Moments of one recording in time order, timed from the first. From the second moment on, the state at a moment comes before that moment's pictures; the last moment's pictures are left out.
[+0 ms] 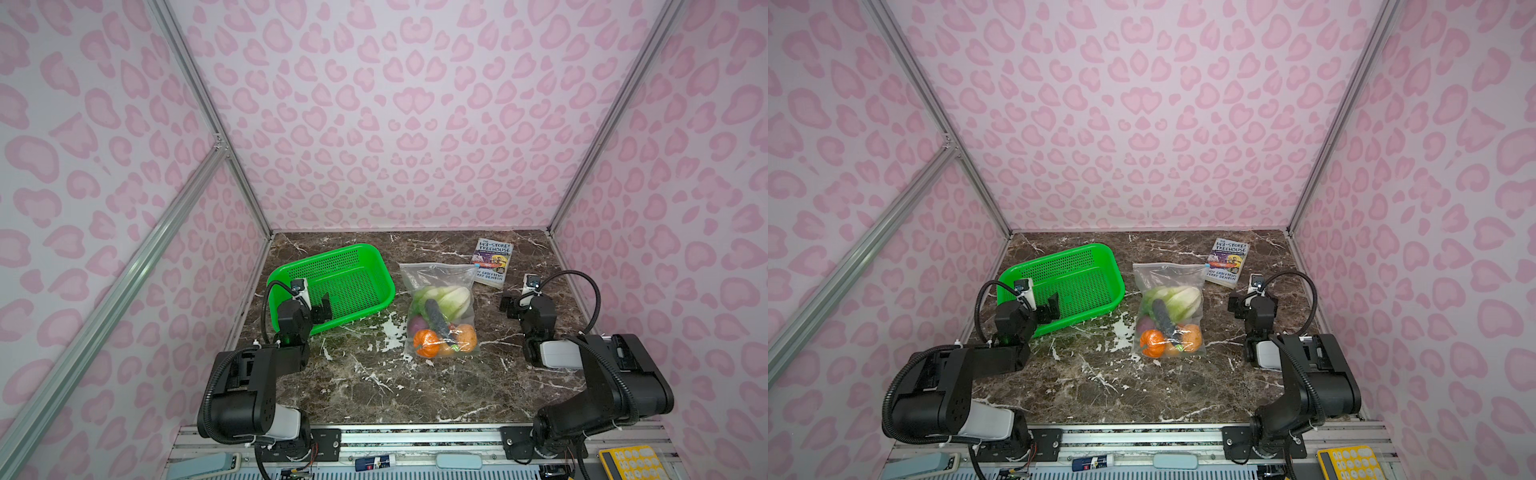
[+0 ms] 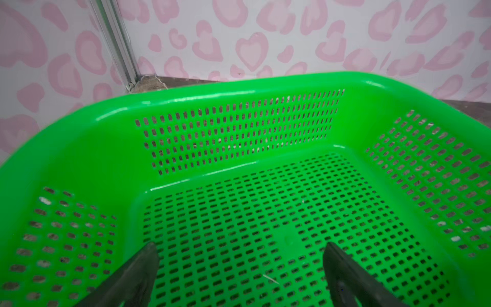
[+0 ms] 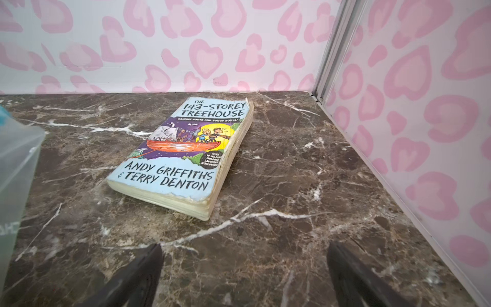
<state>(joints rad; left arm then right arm) 0.05 1.46 0.34 0.79 0.04 -0.05 0.01 1.54 0.35 0.87 0.17 0.01</state>
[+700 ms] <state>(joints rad) 0.04 1.46 0.34 0.81 0.03 -0.05 0.01 1.54 0.36 0.86 0.17 0.01</state>
